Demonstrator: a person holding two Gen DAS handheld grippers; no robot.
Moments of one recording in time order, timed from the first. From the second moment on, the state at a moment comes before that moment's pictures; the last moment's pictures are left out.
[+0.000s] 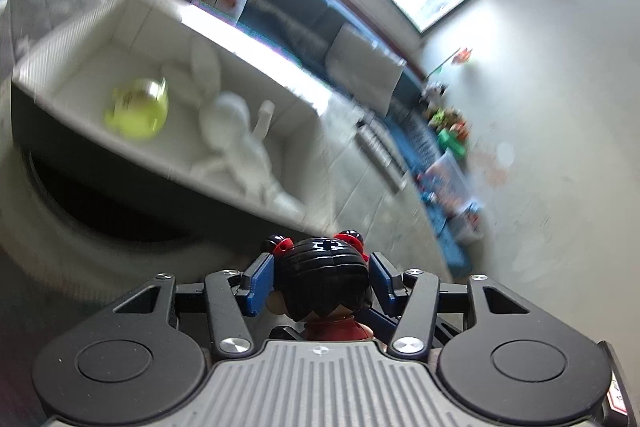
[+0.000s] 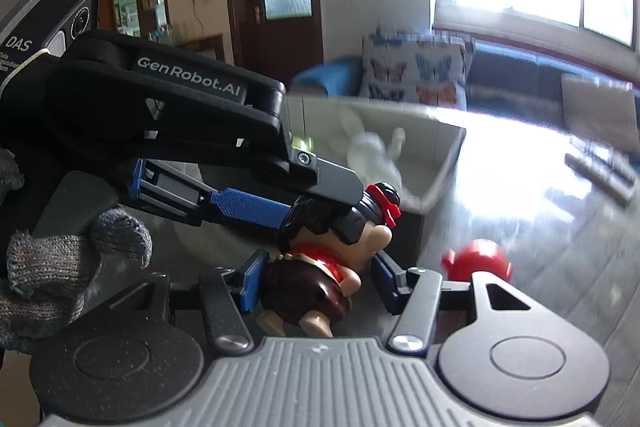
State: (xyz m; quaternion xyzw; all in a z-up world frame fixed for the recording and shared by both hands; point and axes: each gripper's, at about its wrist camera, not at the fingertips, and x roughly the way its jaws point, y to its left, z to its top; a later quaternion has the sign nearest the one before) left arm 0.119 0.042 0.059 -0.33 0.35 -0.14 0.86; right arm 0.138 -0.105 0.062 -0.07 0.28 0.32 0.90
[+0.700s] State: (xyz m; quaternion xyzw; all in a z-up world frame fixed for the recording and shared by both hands) left arm 0.238 0.112 0.059 -0.35 0.33 -0.09 0.87; right arm 0.273 -0.034 0.061 -0.09 0.29 0.36 0.88
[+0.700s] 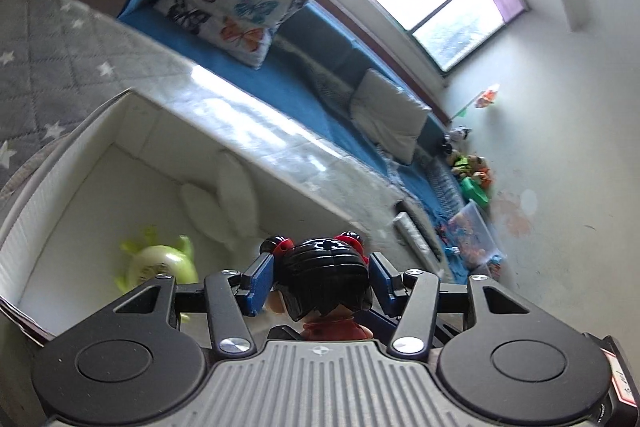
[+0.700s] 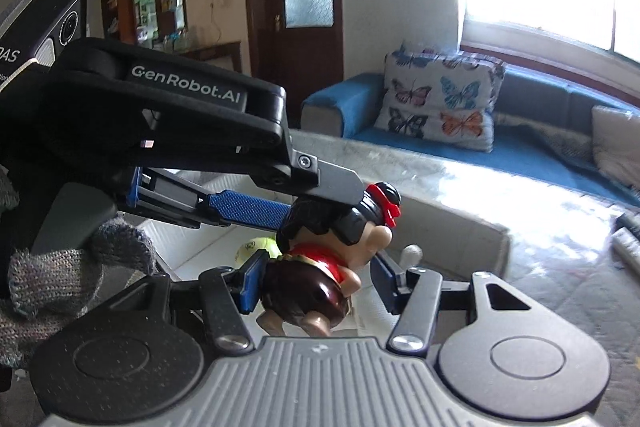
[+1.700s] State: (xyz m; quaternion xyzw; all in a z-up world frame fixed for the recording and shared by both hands) left arm 0.240 0.123 0.026 -0.34 0.36 -0.07 0.87; right arm 0.299 -0.016 0.018 -0.09 0.36 0.36 0.85
